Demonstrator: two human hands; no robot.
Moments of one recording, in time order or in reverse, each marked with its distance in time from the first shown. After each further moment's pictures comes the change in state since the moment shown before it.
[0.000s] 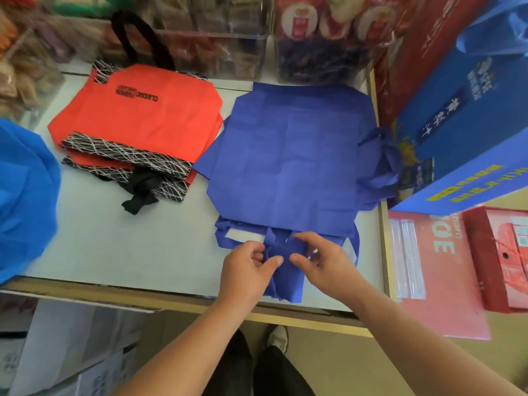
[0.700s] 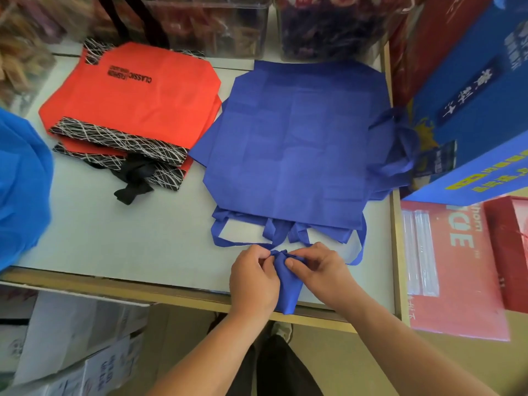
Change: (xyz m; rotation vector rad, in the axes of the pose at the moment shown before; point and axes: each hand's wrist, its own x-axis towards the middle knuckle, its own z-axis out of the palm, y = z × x) left_hand -0.017 -0.006 0.032 0.004 0.118 -0.029; right_hand -0.010 0.010 0.026 0.351 -0.081 0.186
